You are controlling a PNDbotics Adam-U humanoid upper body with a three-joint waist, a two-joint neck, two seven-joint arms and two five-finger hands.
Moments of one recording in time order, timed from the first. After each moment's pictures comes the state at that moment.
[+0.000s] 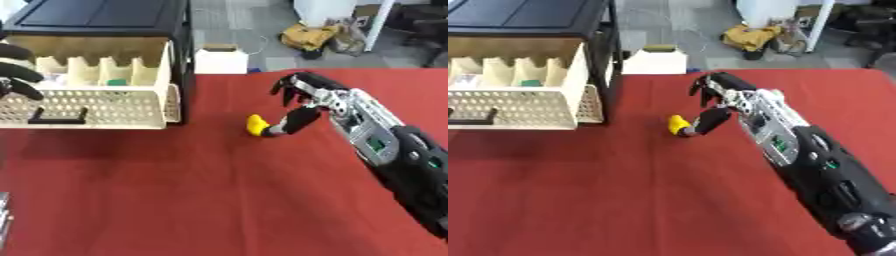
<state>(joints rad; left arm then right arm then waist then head) -0.46 0.23 -0.11 -1.99 -0.20 0.09 0.28 -0.83 -0.53 0.35 -1.34 0.63 0.33 0.38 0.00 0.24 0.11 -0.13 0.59</state>
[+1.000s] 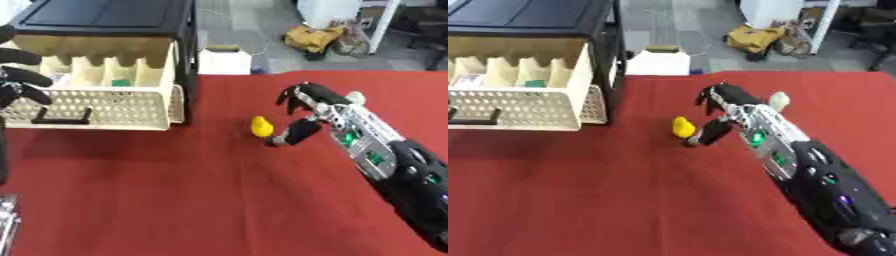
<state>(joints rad) -0.46 0.22 -0.11 -1.99 -0.20 0.10 0.27 -0.80 -0.51 0.36 -1.32 0.68 0.34 0.32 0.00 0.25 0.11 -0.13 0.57</state>
